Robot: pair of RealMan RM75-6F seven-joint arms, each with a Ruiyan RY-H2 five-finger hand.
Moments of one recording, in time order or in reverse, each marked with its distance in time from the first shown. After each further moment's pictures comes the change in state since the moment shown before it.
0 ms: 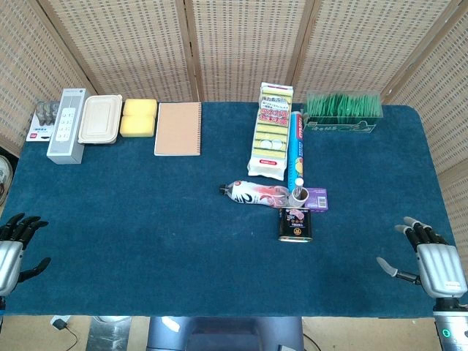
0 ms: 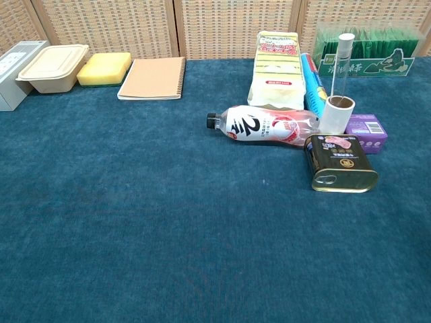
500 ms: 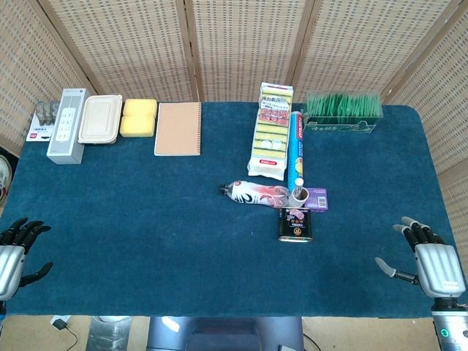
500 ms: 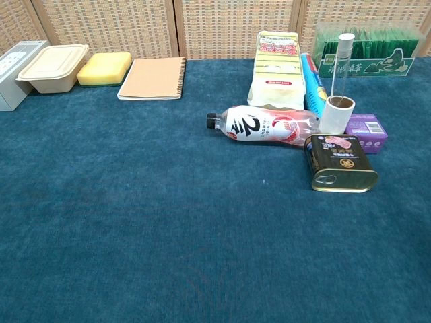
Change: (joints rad) left arm 0.013 -0.009 0.023 0.019 0.028 0.009 -0.048; right arm 0.002 -0.007 -0.001 0.002 -0.009 0.001 0.006
